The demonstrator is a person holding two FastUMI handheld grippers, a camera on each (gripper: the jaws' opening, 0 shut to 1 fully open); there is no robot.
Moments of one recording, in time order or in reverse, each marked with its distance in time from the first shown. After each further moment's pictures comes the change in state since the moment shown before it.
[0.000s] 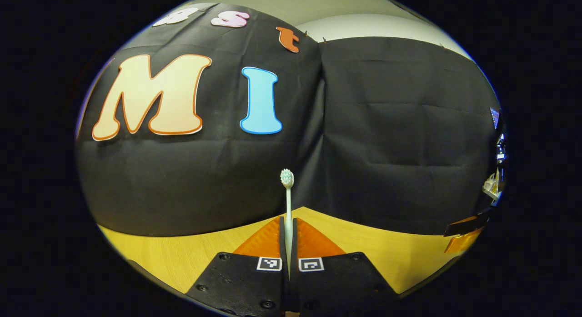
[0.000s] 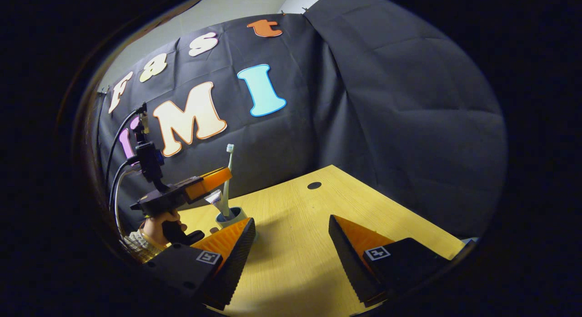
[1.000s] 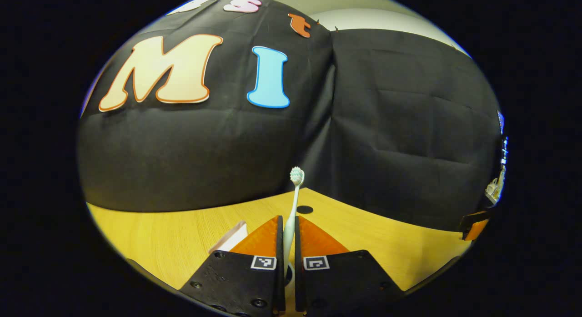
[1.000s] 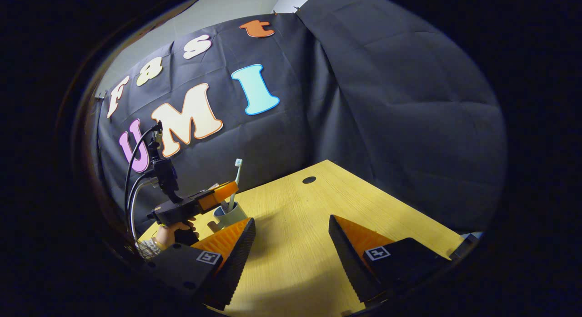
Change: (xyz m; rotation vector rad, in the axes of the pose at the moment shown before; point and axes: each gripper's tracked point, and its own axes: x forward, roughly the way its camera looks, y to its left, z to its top) left arm -0.001 -0.015 -0.057 -0.060 0.108 0.039; right arm -0.019 -0.022 -0.010 0.027 0.018 -0.015
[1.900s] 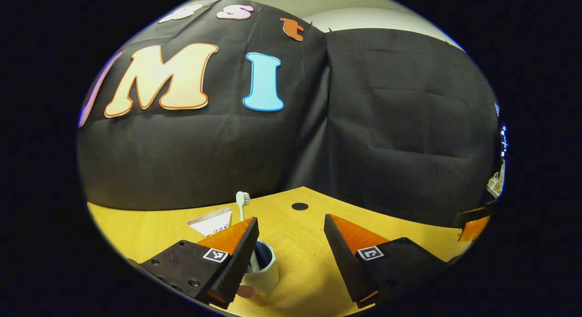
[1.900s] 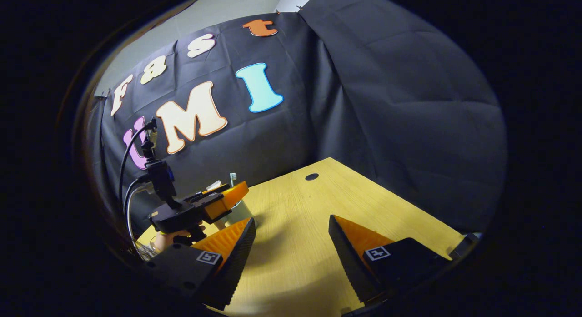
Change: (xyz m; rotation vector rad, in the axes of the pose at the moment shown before) left arm -0.032 -0.023 0.009 0.033 -0.061 0.028; right arm -0.011 0.007 -0.007 -0.002 0.020 0.034
